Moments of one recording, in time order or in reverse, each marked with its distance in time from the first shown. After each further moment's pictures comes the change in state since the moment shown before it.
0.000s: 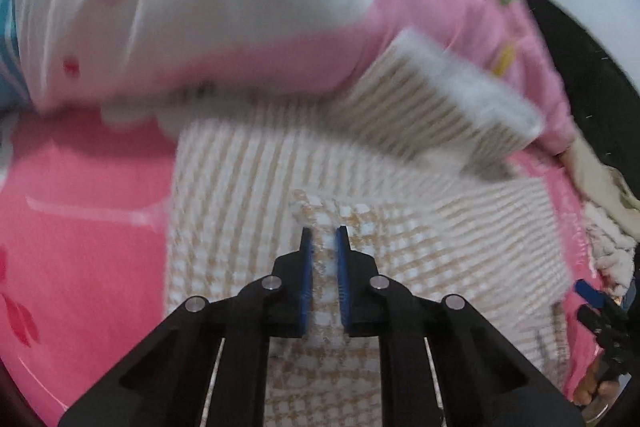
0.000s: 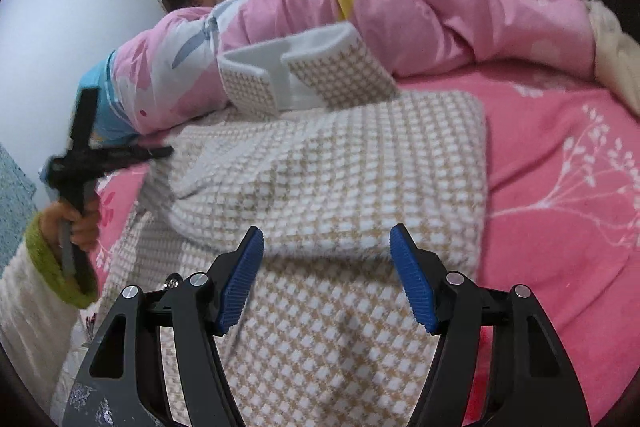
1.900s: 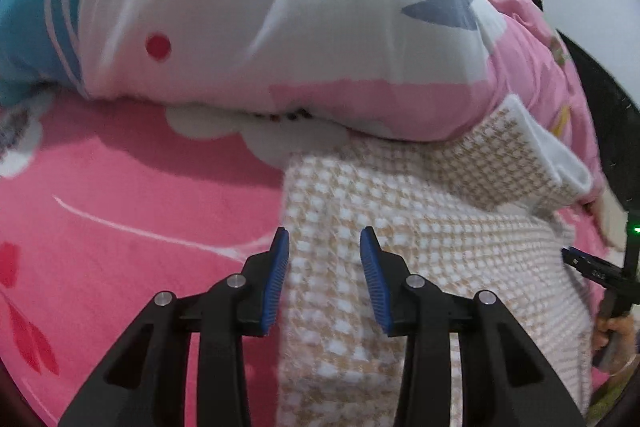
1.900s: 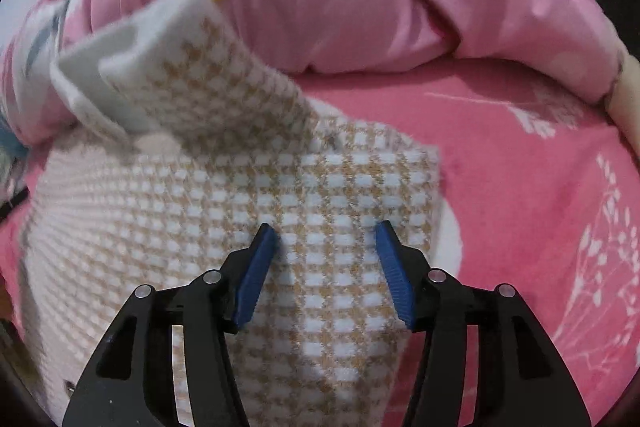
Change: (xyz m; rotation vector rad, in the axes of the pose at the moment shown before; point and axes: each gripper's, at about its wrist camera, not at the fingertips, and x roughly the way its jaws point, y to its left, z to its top) left arm 0.008 0.089 -0.020 -0.135 -0.088 0.042; right arm 0.142 -0.040 0.091 0.039 0.163 -0.282
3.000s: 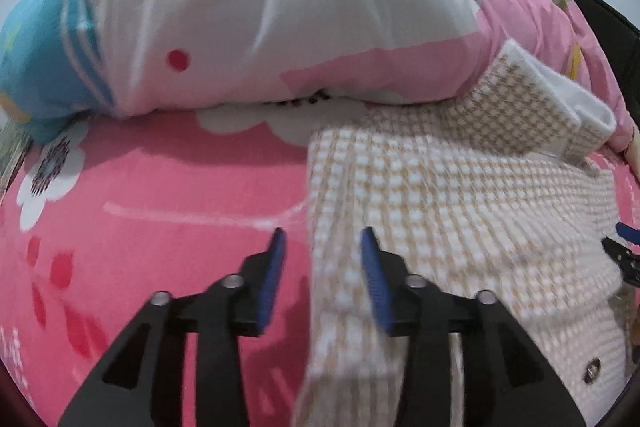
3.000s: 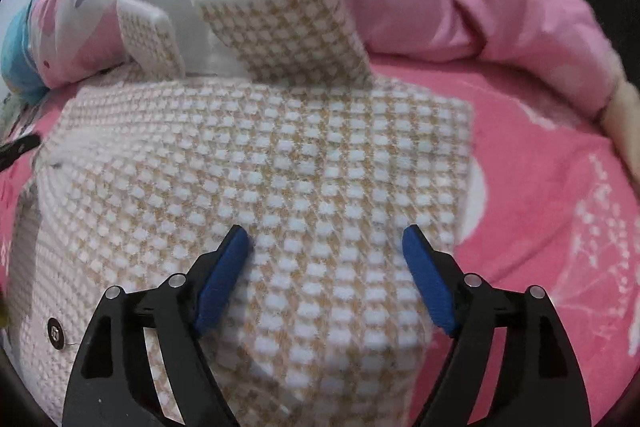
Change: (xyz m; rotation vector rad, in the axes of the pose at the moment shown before) left arm -0.041 -0.017 -0.039 0.146 0.021 0.220; right arm -0.037 0.054 -0.055 -0.138 -0.015 -0.042
